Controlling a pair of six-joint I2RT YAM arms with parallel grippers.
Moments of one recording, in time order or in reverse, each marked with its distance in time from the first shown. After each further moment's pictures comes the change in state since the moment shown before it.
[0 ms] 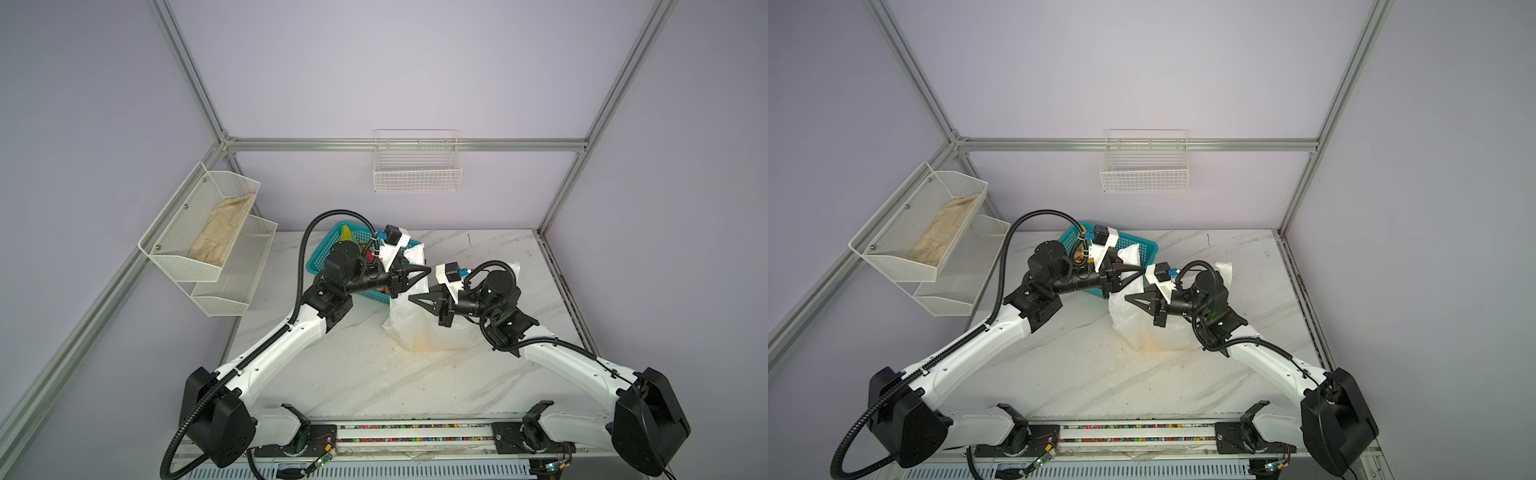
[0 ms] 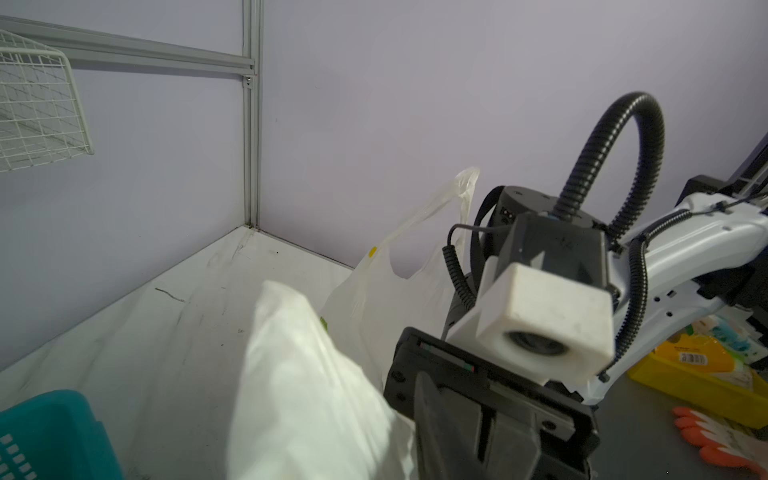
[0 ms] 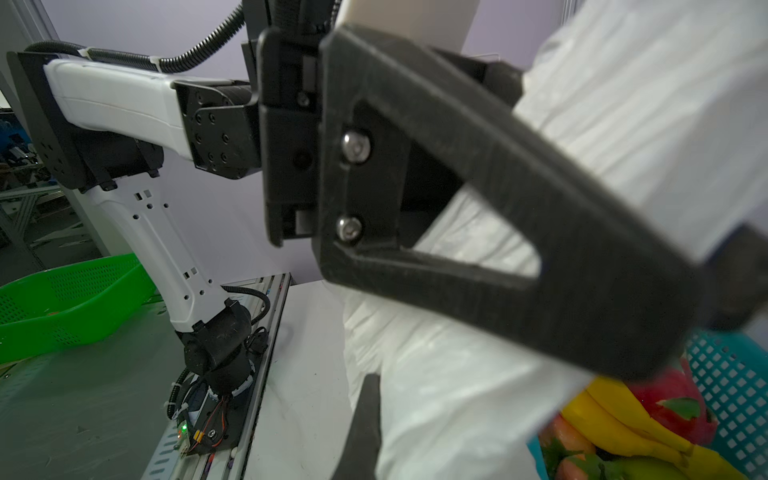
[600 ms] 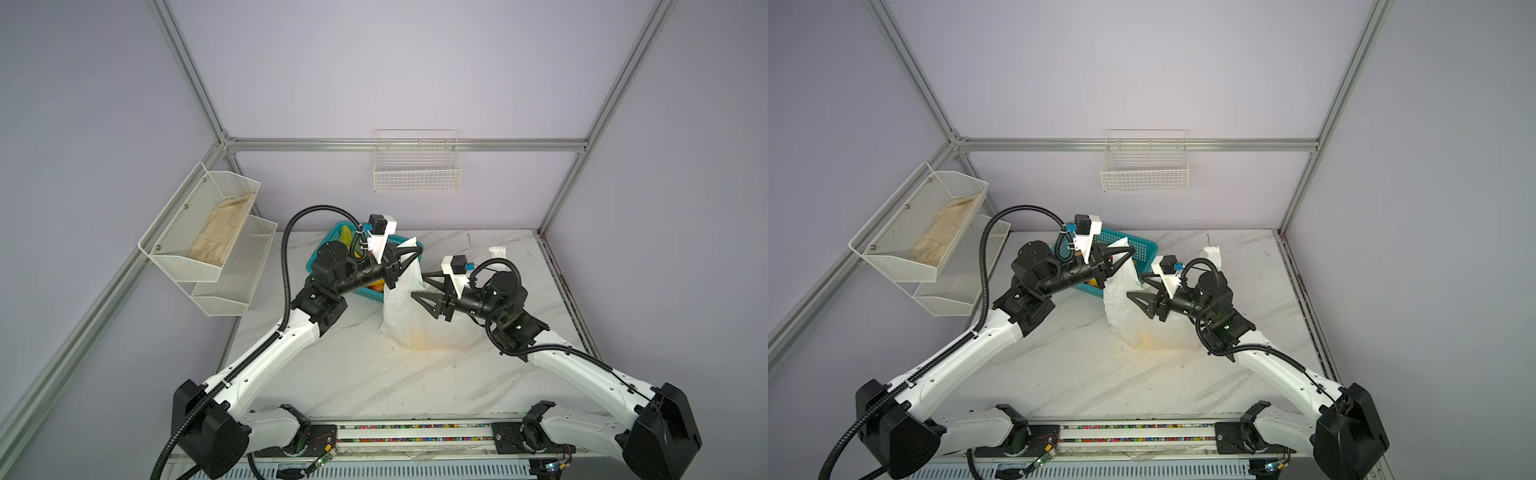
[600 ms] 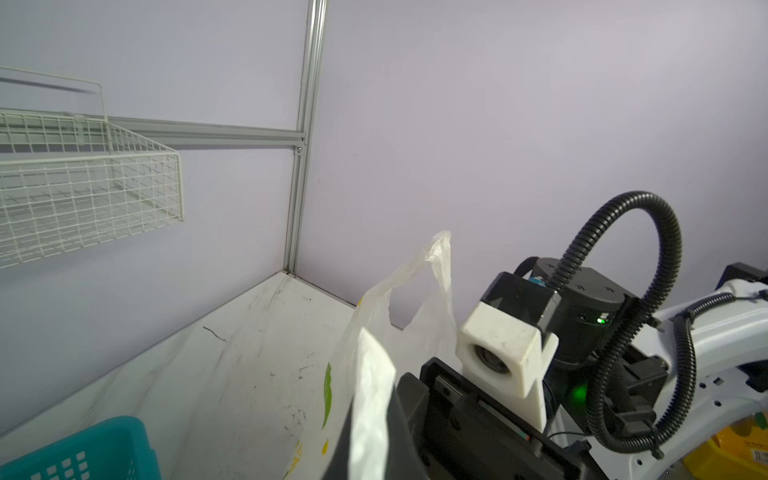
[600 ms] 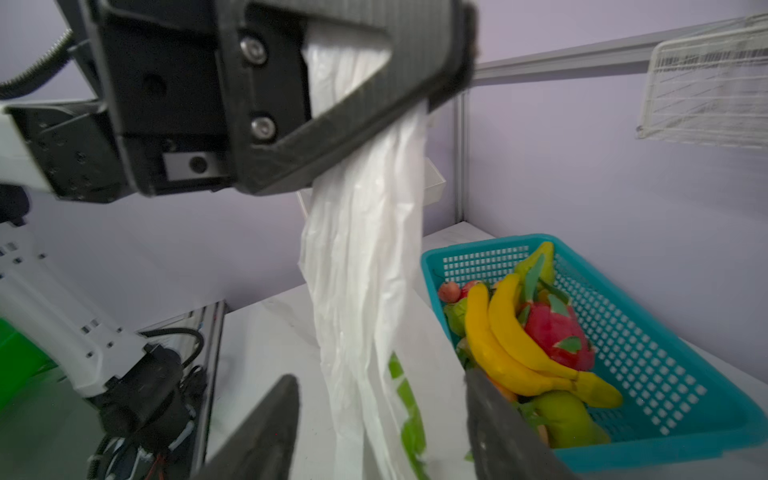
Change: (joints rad) left arm 0.000 -0.082 -0.004 0.076 -0.174 -0.099; right arm 0.049 -0.105 0.015 -0.105 0.320 0.042
